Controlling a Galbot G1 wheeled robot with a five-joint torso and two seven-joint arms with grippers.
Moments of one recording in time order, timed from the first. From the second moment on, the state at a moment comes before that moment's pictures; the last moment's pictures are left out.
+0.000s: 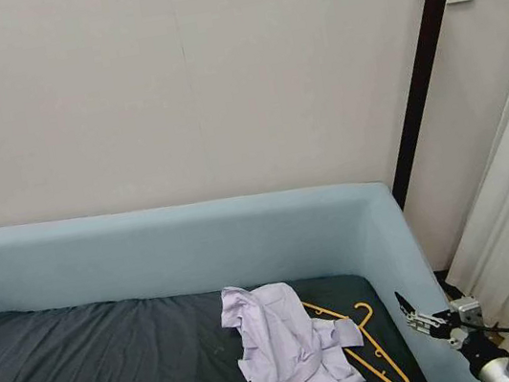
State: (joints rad) left arm 1.14 -1.16 0.12 -1.13 0.49 -0.49 -0.37; right arm -1.56 1.03 0.60 1.99 0.45 0.07 0.00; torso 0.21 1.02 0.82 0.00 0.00
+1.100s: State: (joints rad) left arm 1.04 -1.25 0.14 -0.94 0.56 -0.51 -0.39; right arm -1.57 1.02 0.59 1.98 0.45 0.09 -0.01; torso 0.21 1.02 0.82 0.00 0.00
